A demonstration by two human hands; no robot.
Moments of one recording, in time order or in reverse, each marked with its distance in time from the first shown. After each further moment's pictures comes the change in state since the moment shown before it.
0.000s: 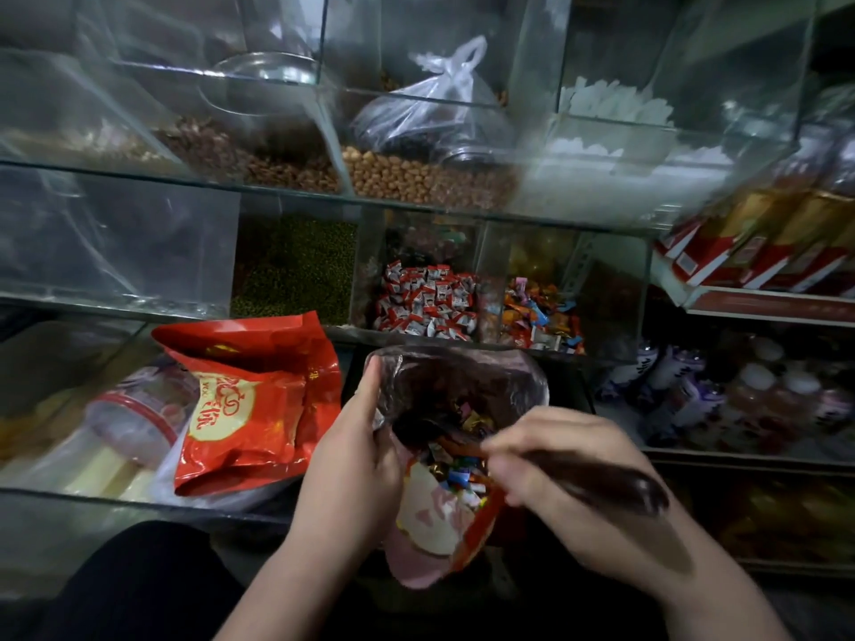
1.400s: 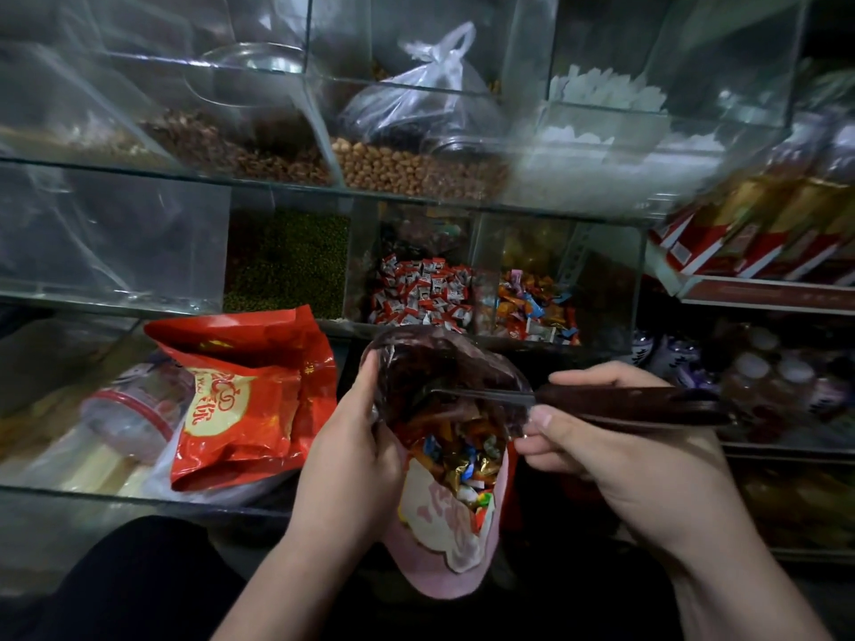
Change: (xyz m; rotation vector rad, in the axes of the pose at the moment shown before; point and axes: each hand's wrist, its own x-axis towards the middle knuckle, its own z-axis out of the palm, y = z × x) left_hand -0.001 0.004 0.002 -0.003 0.030 0.032; right_hand 0.003 0.013 -0.005 0.462 0.399 0.167
